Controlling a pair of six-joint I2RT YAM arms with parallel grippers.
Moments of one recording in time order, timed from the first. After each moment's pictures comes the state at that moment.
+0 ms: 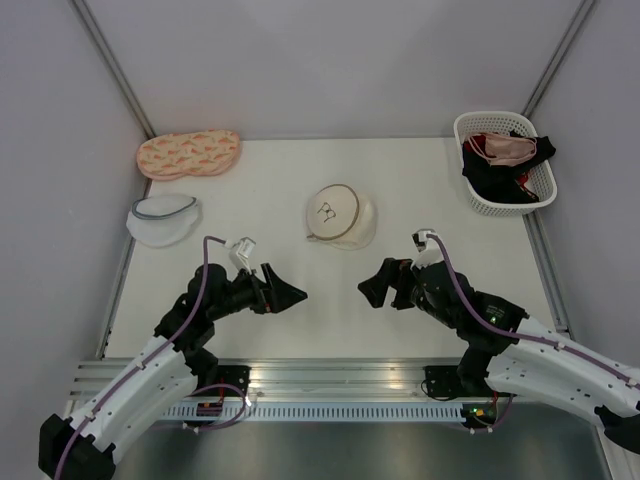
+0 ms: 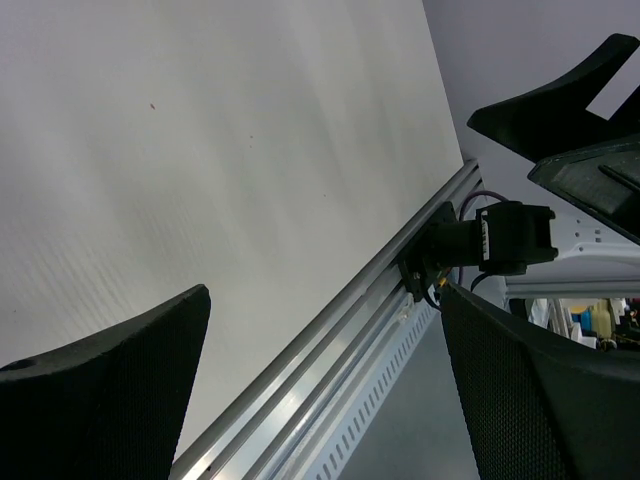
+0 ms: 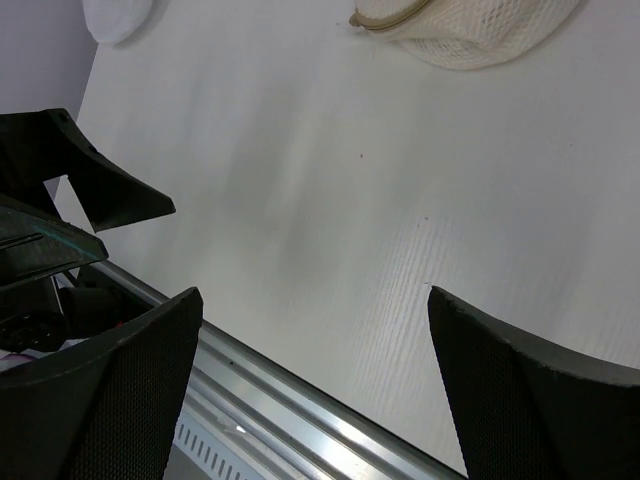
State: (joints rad) left arm -0.54 0.57 0.32 -0.10 0.43 -0.79; right arm 0.98 0.71 0.63 -0.40 0.26 0.77
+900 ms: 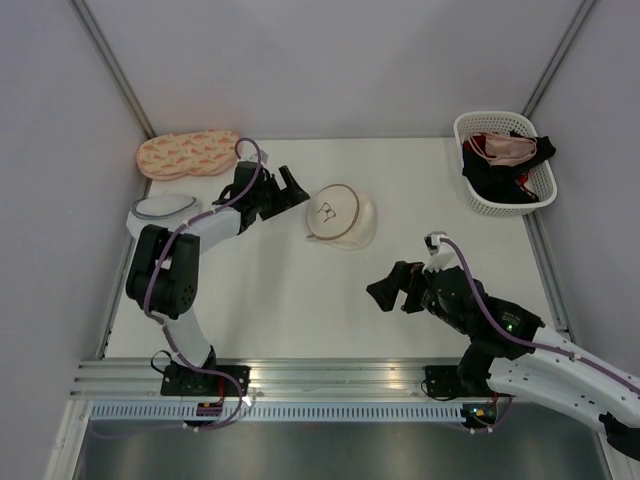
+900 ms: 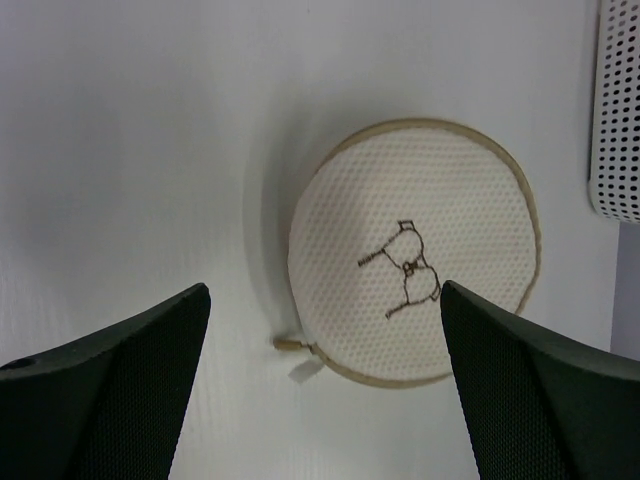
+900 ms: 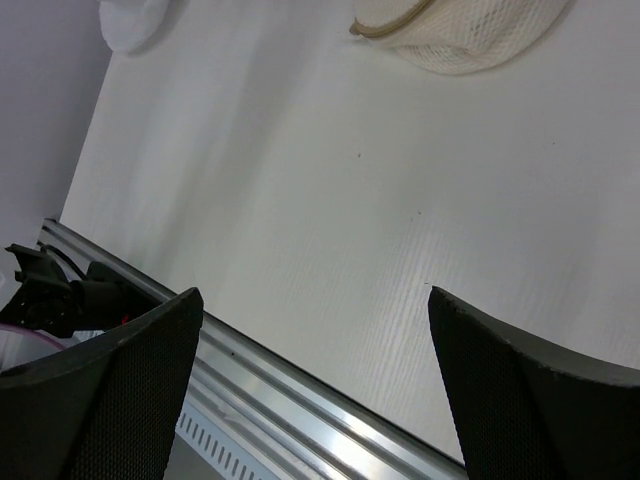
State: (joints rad) left arm -0.30 1.73 1.07 0.08 0.20 -0.67; right arm 0.98 0.59 0.63 -0.47 0.26 0.76
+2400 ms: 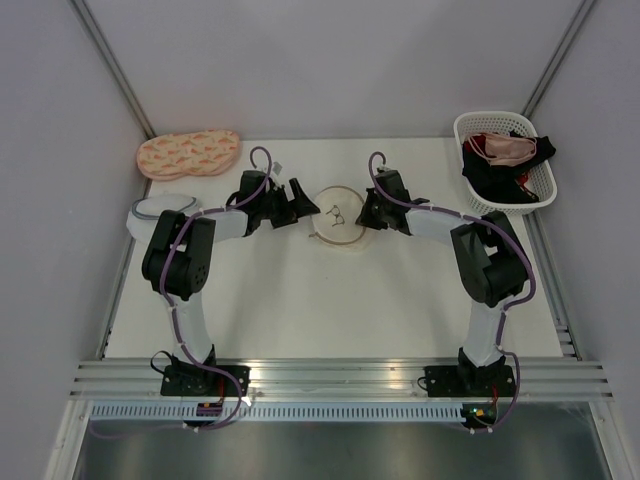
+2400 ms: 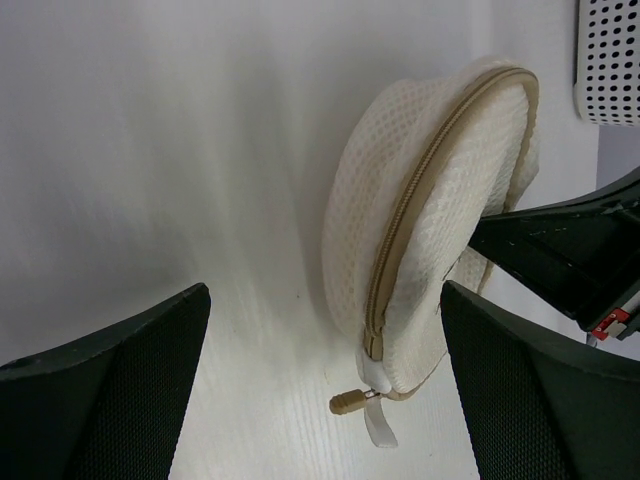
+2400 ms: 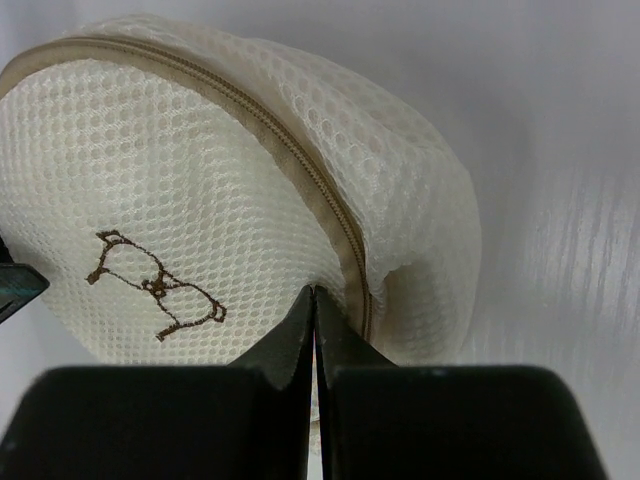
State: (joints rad) left arm -0.28 1.96 1.11 0.22 0.47 -0.61; right arm 0.43 1.93 1.19 -0.05 -0.07 0.65
